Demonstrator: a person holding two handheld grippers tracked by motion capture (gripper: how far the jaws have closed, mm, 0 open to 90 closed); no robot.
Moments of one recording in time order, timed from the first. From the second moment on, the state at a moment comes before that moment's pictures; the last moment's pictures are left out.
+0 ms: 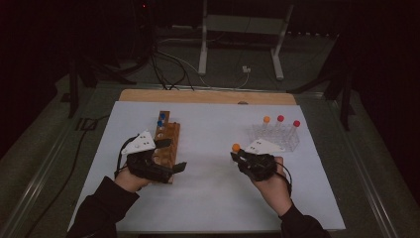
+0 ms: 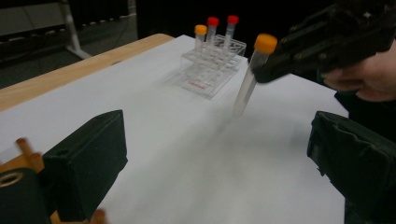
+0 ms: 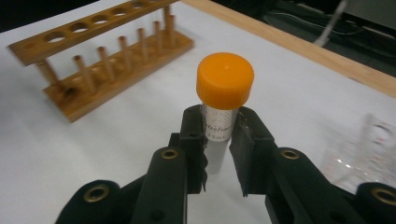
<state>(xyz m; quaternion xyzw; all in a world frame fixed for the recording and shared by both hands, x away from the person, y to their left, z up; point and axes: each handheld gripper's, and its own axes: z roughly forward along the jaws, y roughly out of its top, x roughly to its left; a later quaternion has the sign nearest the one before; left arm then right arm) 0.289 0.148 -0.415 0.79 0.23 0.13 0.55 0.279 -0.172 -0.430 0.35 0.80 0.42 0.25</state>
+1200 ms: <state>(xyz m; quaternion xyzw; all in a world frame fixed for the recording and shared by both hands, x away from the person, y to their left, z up) 0.296 0.072 -0.426 0.83 0.16 0.10 0.53 0.263 -0.129 -0.441 0.30 0.83 0.43 0.20</state>
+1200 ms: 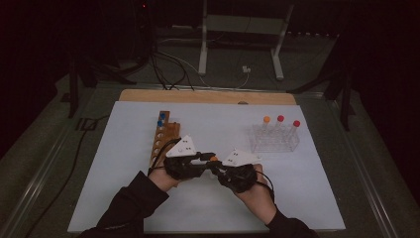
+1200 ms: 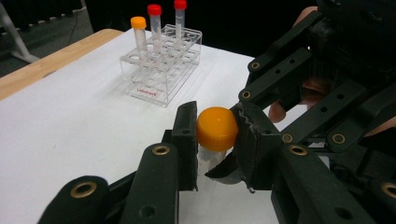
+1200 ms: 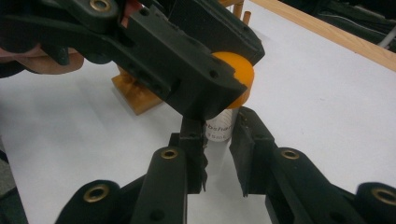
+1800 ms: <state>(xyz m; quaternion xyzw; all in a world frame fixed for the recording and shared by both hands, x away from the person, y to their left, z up) 0.314 0.139 -0.389 0.78 0.23 0.17 0.55 0.267 -0.157 -0.432 0.34 0.78 0.46 0.24</state>
